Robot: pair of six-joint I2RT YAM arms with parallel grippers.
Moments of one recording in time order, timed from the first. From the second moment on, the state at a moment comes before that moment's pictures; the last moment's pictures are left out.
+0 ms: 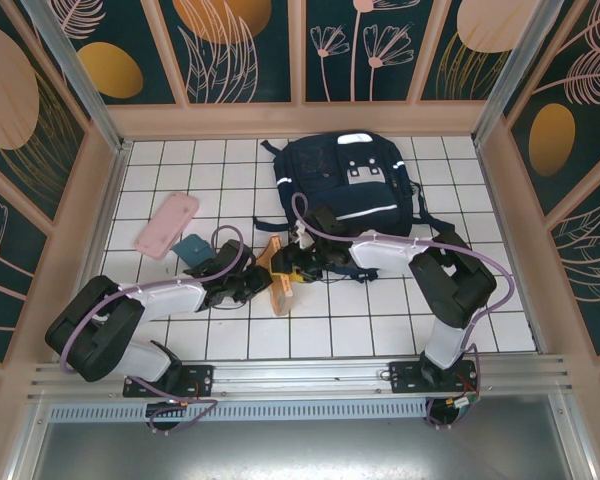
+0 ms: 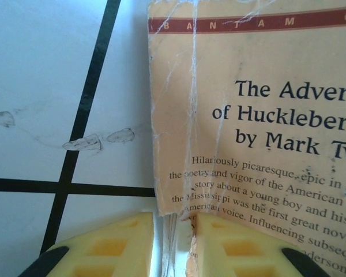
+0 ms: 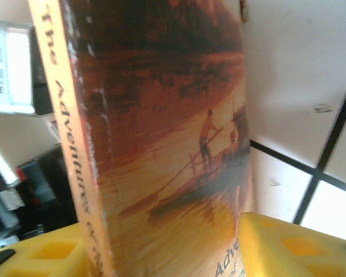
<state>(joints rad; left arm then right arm) -0.65 1.43 0.50 0.02 0.18 -1.14 0.78 1.77 1.01 -0.16 -0.64 0.85</state>
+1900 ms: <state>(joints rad) -0.46 1.45 0.84 0.52 0.64 -1.18 0.43 1.48 0.92 0.22 -1.12 0.92</state>
